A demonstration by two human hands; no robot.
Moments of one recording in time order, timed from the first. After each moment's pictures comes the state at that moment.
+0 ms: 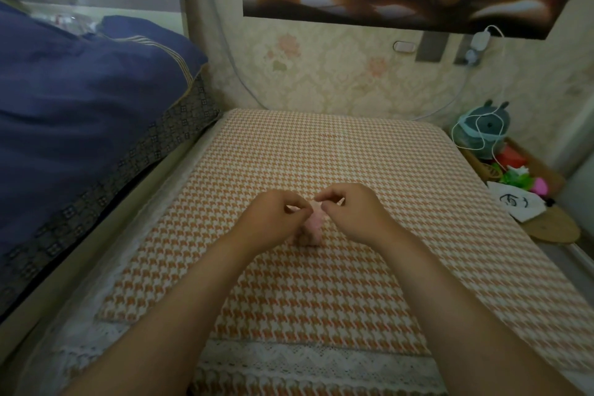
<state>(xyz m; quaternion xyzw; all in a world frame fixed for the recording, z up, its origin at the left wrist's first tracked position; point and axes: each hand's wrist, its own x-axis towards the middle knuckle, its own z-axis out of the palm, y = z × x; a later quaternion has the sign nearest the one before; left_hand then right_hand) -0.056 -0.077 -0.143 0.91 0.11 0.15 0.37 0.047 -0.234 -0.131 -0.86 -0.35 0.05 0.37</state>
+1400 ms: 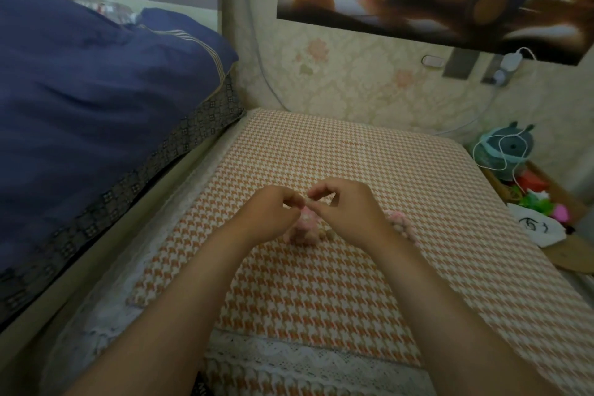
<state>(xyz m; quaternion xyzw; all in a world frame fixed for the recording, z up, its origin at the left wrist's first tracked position) -0.082 -0.035 -0.135 0.90 0.18 0.12 0.38 0.015 -0.184 -0.123 -0.82 -0.43 -0.01 0.38</state>
